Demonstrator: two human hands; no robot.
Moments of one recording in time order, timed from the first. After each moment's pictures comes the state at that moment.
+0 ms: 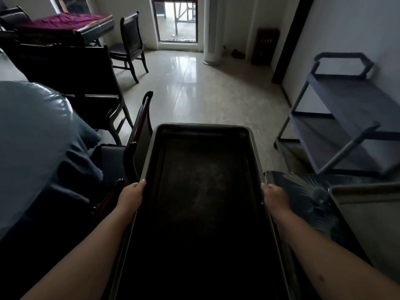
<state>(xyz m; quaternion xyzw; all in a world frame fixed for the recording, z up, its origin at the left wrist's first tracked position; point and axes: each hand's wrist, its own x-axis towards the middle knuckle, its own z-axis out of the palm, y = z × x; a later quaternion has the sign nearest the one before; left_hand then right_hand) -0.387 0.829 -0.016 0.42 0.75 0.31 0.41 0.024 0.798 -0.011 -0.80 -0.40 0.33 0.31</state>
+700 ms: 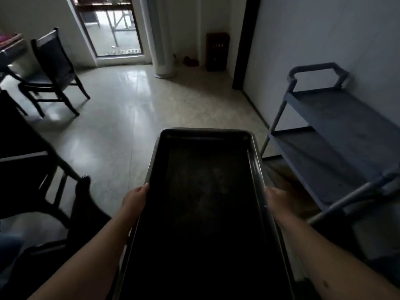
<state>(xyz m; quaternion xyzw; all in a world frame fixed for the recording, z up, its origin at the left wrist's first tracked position) -0.276 1.337 -0.019 0.53 0.68 0.23 0.45 0.103 1.195 -0.019 -0.85 -0.29 0.31 0.31</state>
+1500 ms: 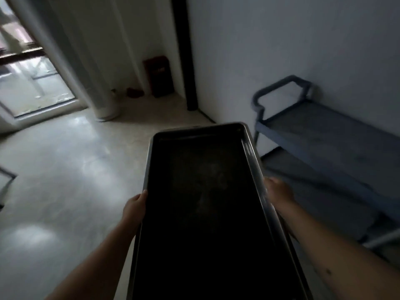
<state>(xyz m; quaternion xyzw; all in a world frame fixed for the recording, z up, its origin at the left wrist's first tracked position) -0.003 1.738 0.001 0.62 0.60 0.16 0.48 0.325 1.502 -0.005 -0.88 -0.15 0.25 0.37</state>
